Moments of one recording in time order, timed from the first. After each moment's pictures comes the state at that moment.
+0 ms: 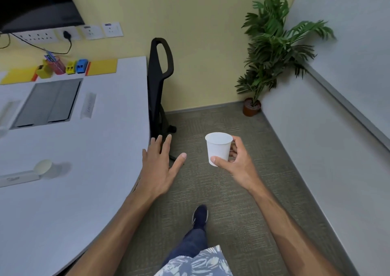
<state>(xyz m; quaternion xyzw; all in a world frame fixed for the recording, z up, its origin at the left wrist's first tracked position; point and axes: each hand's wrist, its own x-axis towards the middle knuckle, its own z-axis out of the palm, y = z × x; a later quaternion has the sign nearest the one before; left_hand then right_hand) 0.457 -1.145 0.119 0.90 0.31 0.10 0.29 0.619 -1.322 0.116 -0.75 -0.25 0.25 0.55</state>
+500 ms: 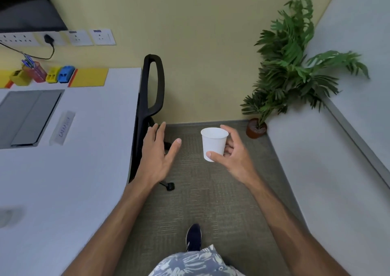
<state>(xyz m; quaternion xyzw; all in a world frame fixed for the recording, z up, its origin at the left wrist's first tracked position) 0.705 -1.003 0.128 0.83 0.37 0.16 0.38 0.872 -1.165 0.121 -0.74 -0.30 0.28 0.54</state>
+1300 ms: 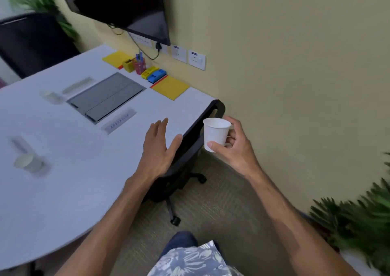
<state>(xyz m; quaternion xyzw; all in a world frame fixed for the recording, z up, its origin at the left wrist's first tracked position) 0.873 -0.825 0.157 0.65 0.64 0.30 0.28 1.103 -0.825 0.154 -0.59 -0.57 0.39 0.42</state>
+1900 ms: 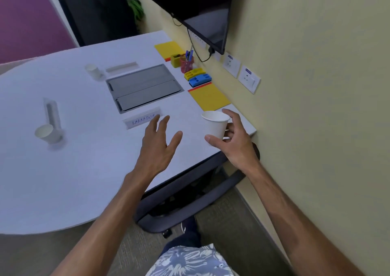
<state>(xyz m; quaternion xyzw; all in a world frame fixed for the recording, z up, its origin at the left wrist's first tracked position) 0.850 -0.676 0.125 0.51 0.76 0.33 0.21 1.060 -0.590 0.149 -0.47 -0.69 0.45 0.30</state>
